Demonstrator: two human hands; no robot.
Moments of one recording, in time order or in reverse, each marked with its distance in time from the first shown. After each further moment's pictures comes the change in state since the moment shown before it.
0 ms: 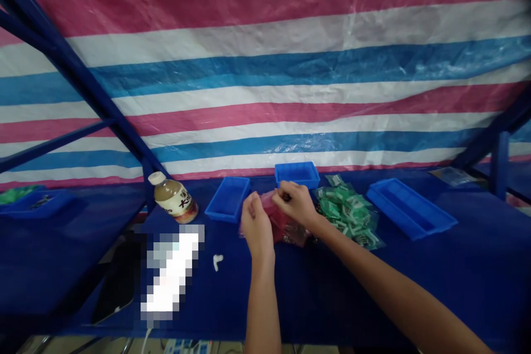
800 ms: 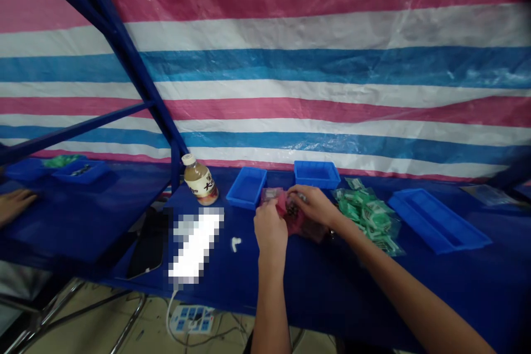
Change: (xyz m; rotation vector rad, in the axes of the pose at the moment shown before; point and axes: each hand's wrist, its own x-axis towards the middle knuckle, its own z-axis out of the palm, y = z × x) left_hand 0.001 -0.006 -0.033 0.677 -0.300 0.139; right_hand -0.004 0.011 -0.006 0.044 -0.431 -0.065
